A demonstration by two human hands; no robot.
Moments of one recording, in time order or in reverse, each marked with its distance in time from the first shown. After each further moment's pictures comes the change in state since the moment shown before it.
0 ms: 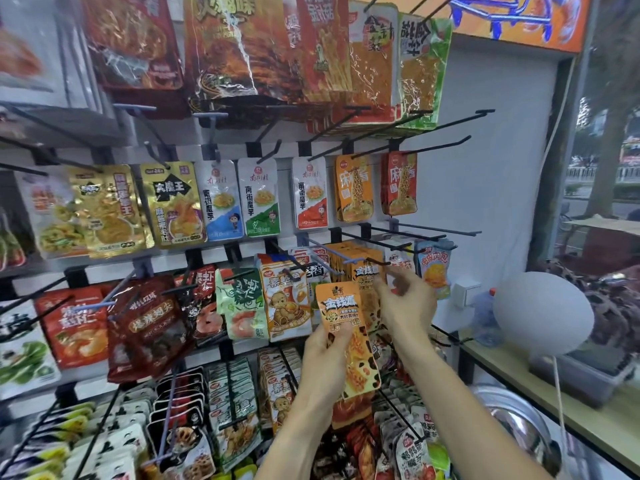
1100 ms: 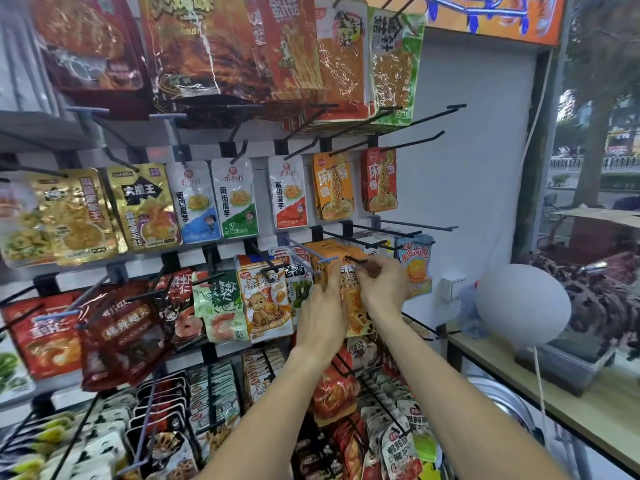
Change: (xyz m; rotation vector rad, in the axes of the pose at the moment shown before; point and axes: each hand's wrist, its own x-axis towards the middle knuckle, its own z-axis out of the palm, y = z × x) left_hand 0.096 -0.024 0.023 1.227 0.044 0.528; right_hand 0.048 0.021 0.019 -0.119 0.009 -0.112
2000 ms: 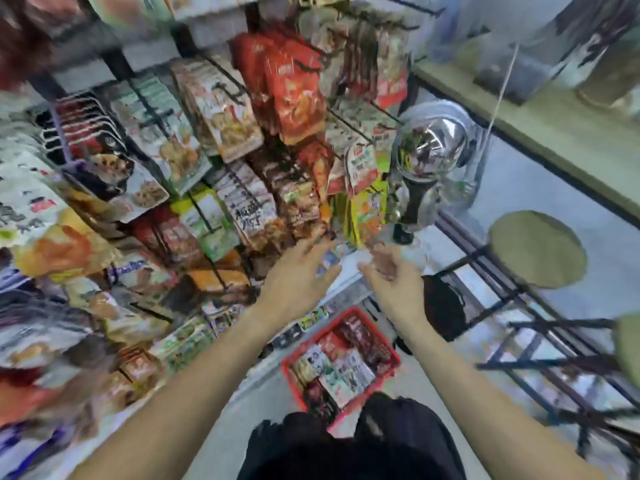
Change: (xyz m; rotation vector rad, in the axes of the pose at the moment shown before) left_hand -0.341 -0.104 0.069 -0.147 -0.776 0.046; right_hand -0.408 0.149 -0.129 -0.168 -0.375 0.687
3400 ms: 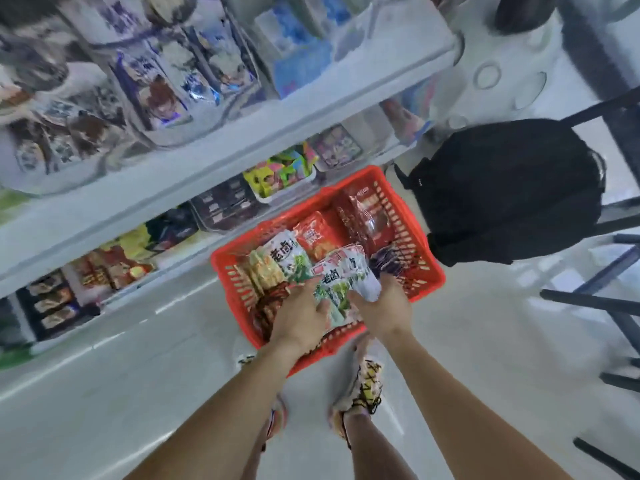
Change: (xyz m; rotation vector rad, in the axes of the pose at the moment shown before) left_hand -0.064 -0.210 0.638 -0.433 -0.462 -0.730; right_hand 0.046 0.626 0.211 -0.497 -0.360 0.537
